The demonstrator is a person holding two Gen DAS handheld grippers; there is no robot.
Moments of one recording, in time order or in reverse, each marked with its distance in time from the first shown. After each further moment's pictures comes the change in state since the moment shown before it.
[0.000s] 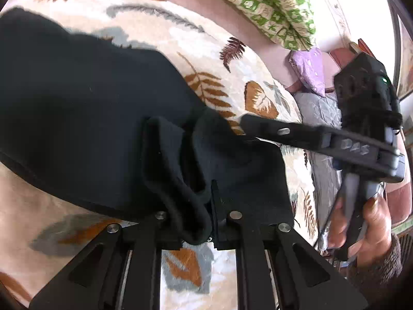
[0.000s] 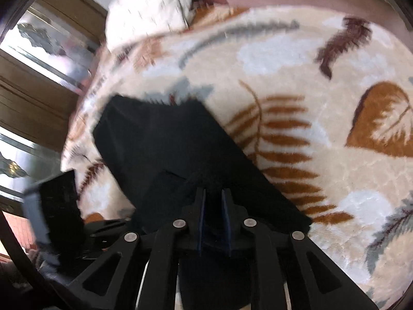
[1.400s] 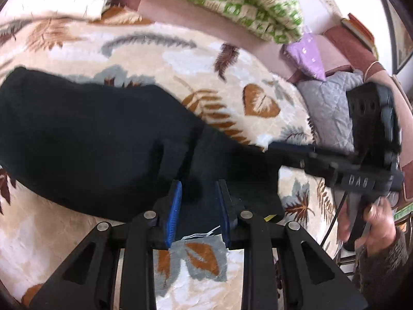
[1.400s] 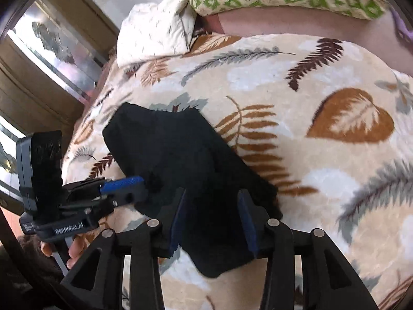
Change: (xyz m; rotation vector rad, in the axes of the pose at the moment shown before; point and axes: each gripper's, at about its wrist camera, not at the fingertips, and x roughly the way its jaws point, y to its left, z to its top) left arm -0.025 -0.010 0.014 0.159 -0.002 0.105; right arm -0.030 -0.002 -0.024 -0.078 -0.063 -0.071
